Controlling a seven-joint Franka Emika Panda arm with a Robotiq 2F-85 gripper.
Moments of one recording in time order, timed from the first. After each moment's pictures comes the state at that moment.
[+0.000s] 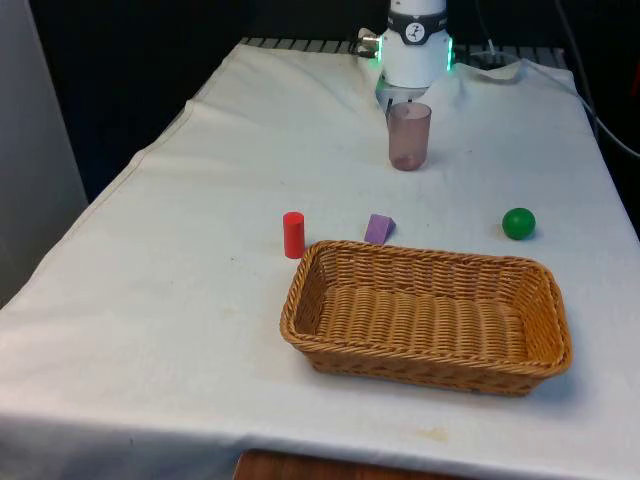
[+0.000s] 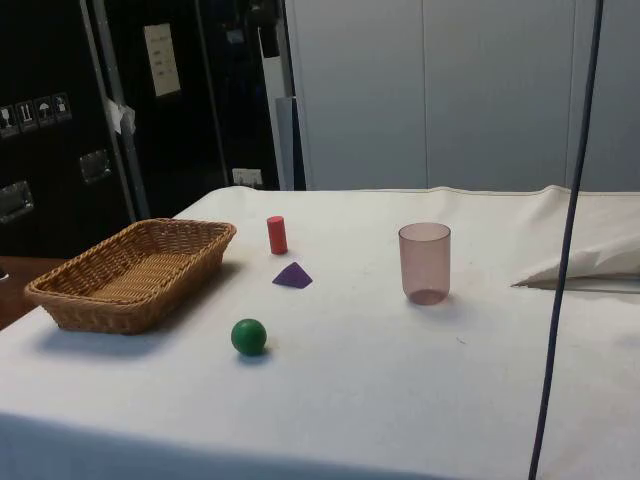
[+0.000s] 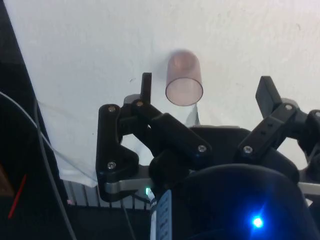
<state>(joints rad) 0.26 0.07 -0.26 -1.85 0.04 1.86 -0.04</state>
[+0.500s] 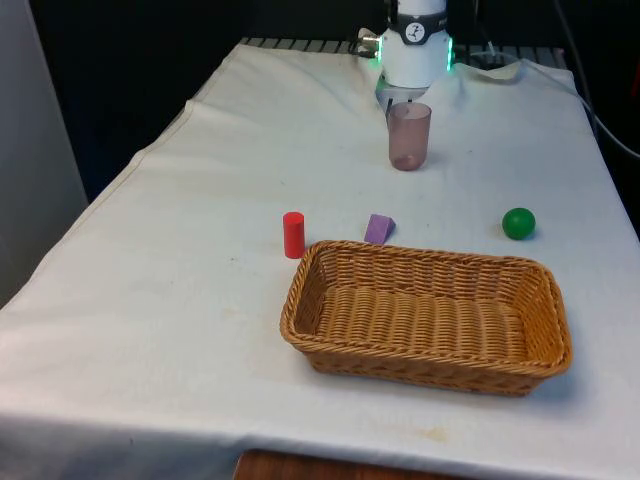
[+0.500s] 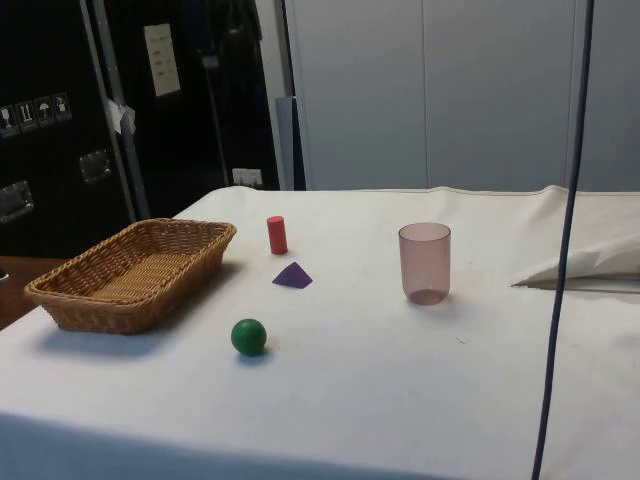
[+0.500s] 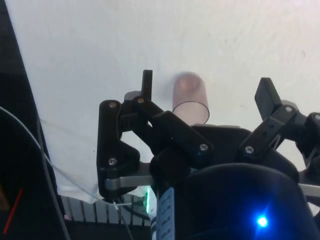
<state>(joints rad) 0.26 0.14 -0.23 -1.84 0.05 1.93 0.01</state>
